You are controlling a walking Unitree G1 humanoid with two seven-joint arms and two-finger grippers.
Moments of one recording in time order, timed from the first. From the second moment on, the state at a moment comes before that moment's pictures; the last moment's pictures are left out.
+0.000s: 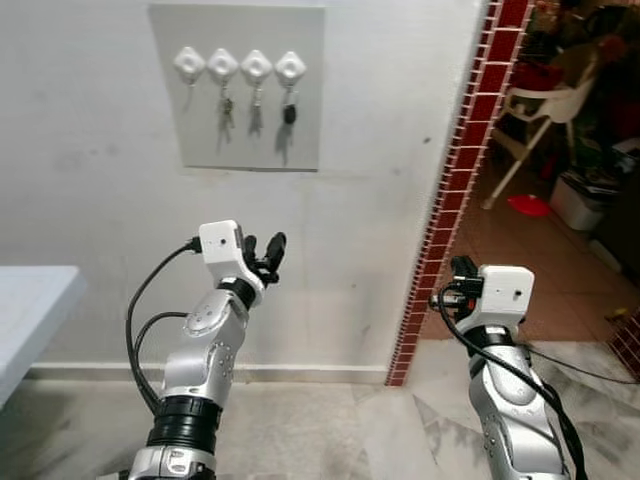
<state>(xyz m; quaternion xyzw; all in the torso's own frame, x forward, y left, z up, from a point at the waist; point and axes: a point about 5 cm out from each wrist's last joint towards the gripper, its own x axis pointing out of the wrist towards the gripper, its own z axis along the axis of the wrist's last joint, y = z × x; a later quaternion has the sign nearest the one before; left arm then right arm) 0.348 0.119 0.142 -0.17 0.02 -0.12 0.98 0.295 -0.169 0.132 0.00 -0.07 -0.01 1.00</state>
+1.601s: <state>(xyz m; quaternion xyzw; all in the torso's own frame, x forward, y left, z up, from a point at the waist) 0.349 0.120 0.143 -0.14 0.02 -0.11 0.98 0.290 -0.168 0.136 0.00 -0.08 0.04 1.00</state>
